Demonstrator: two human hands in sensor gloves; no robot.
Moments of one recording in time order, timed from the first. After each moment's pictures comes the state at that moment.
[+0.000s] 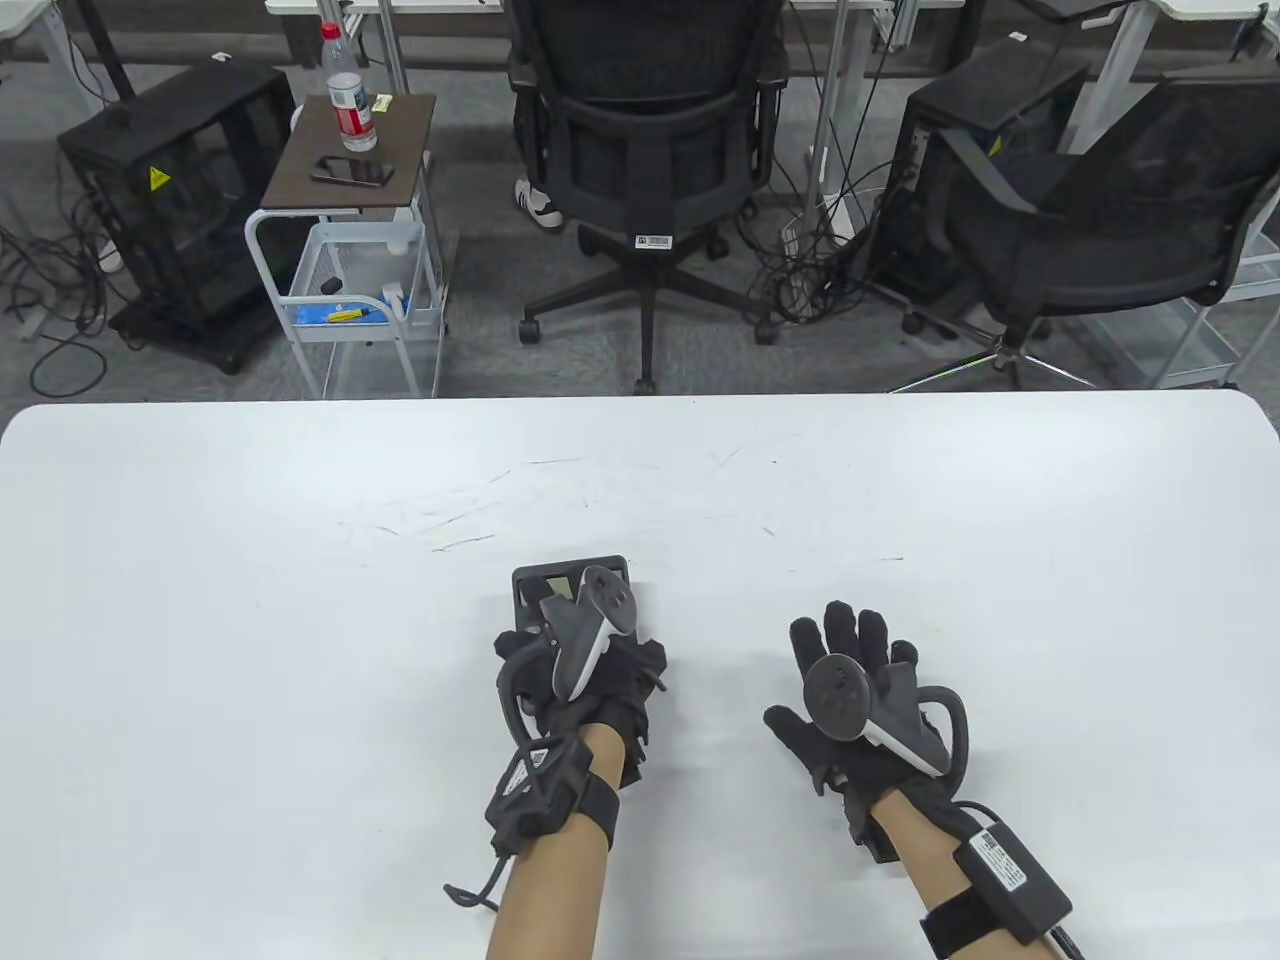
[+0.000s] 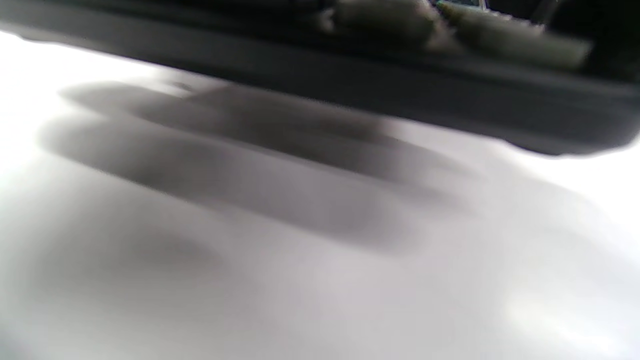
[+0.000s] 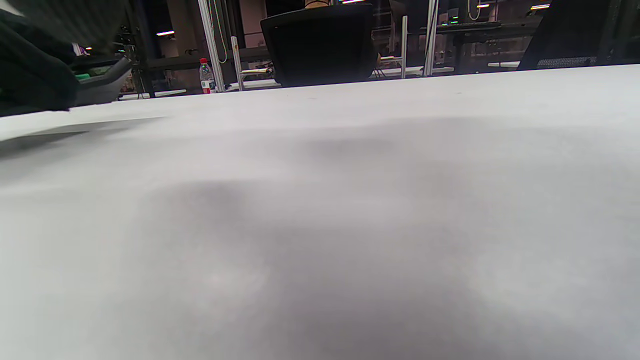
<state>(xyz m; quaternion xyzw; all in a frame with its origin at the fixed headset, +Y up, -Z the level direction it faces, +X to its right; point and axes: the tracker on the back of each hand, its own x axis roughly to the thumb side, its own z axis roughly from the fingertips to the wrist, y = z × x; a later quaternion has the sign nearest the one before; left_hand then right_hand) -0.085 -0.749 -0.421 -0.12 0.16 0.11 0.97 0.164 -0.745 -0.358 0.05 0.03 1.00 0.07</state>
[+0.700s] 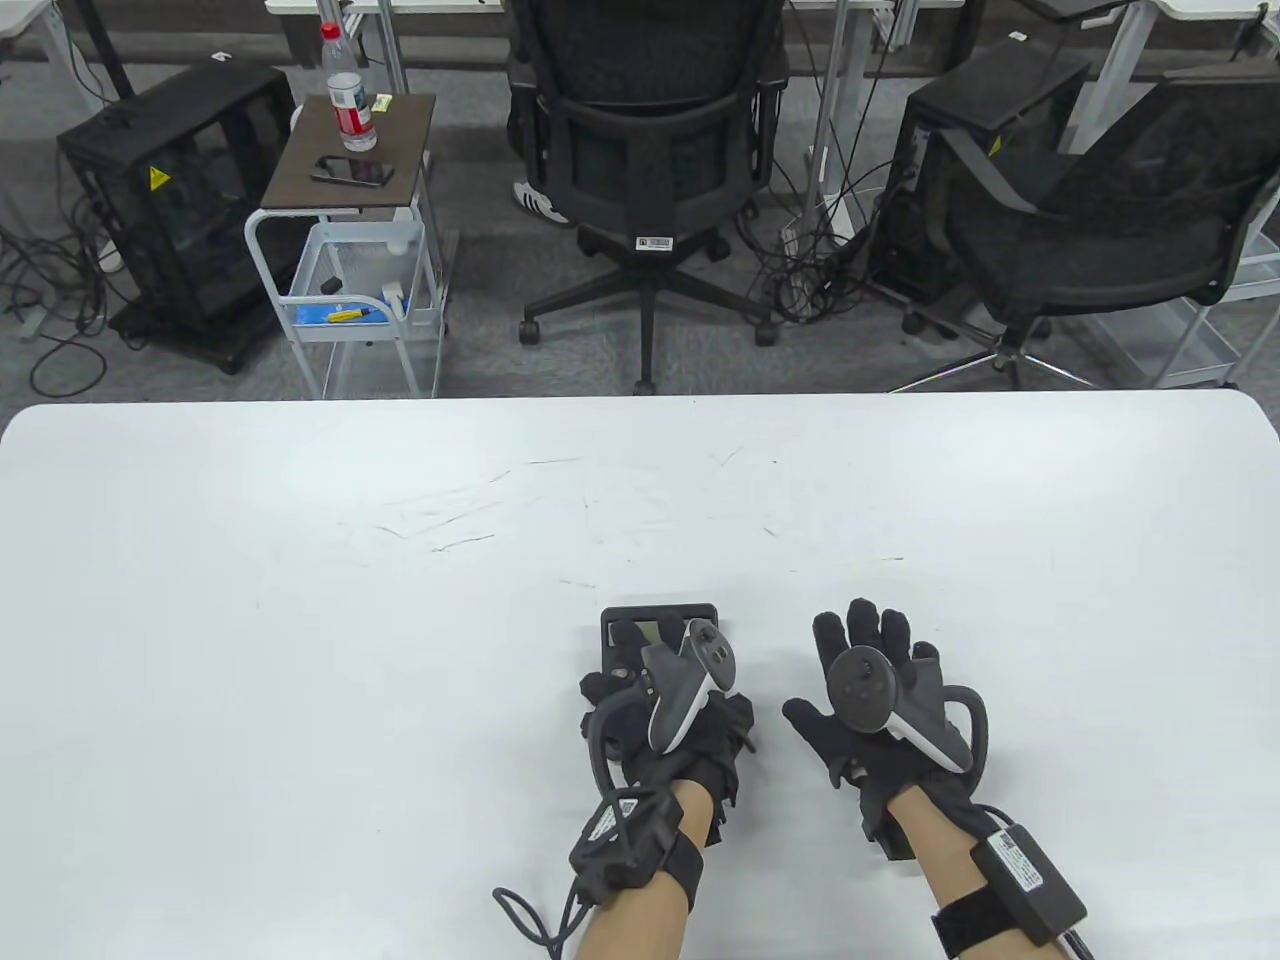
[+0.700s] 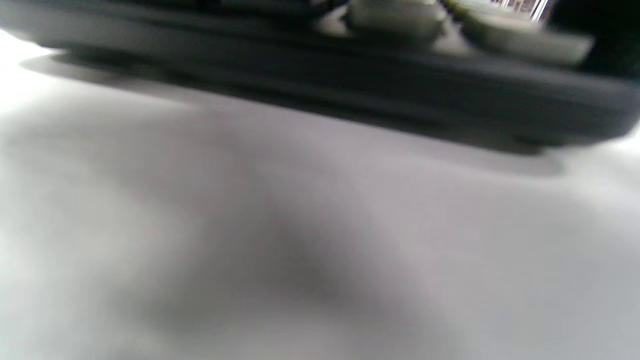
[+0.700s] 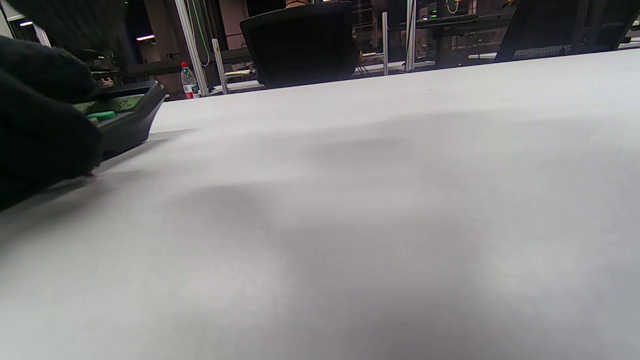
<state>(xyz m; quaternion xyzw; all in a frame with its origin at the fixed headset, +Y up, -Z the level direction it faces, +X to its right) -0.017 -0.768 -0.386 -0.14 0.12 0.08 0.98 0.181 -0.744 -0.360 0.03 0.03 1.00 0.09</state>
